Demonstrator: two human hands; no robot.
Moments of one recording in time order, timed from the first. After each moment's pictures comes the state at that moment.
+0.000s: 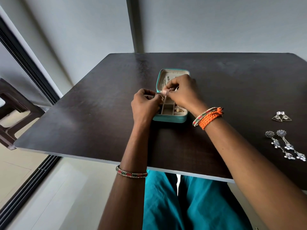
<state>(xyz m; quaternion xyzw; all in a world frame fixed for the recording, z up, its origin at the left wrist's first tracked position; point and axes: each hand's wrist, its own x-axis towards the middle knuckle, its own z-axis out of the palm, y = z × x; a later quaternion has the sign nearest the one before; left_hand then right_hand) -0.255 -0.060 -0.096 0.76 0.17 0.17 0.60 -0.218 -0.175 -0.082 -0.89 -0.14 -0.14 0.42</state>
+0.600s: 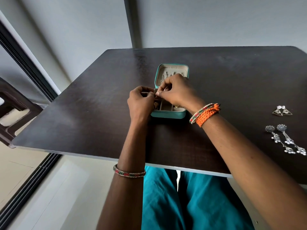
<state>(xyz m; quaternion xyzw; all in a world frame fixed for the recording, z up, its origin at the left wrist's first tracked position) -0.256 -0.056 -0.100 0.76 0.19 0.18 0.59 -0.222 -0.170 -0.081 -0.91 -0.15 -0.08 0.38</state>
